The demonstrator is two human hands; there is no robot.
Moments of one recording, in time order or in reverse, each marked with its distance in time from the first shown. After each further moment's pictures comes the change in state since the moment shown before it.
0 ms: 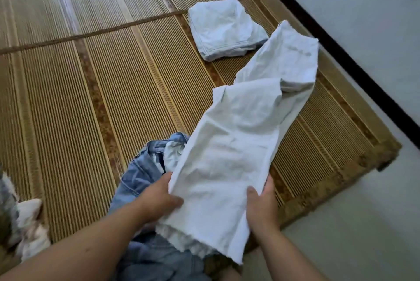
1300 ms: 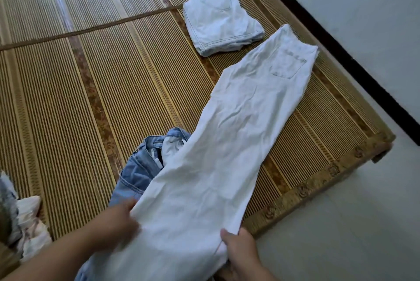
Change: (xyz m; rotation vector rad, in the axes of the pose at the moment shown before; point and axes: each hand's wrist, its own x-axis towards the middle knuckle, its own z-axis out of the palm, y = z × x) left_hand -0.059 -0.050 -0.030 0.062 -0.100 -0.148; right_hand -0.060 0.070 0.028 0.177 -0.063 0.471
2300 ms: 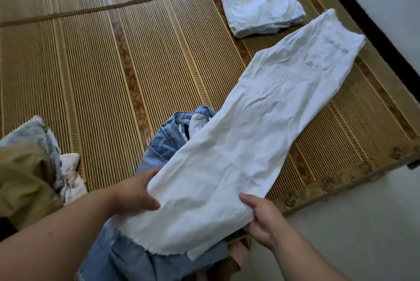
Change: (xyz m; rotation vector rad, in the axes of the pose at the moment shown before) left_hand -0.007 -0.023 -0.004 -0.038 -0.055 0.016; right_hand 0.001 -0.032 -0.007 0.298 -0.442 0.229
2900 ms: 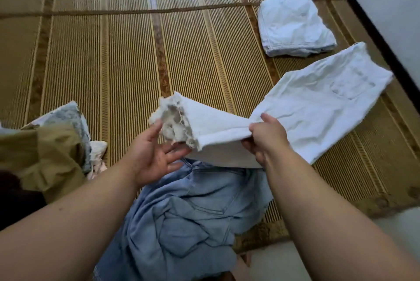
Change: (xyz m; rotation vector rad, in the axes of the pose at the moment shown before) left_hand -0.013 0.016 -0.038 -1.411 0.142 0.205; right_hand -0.019 -0.101 0.169 -0.396 0.188 -0.507
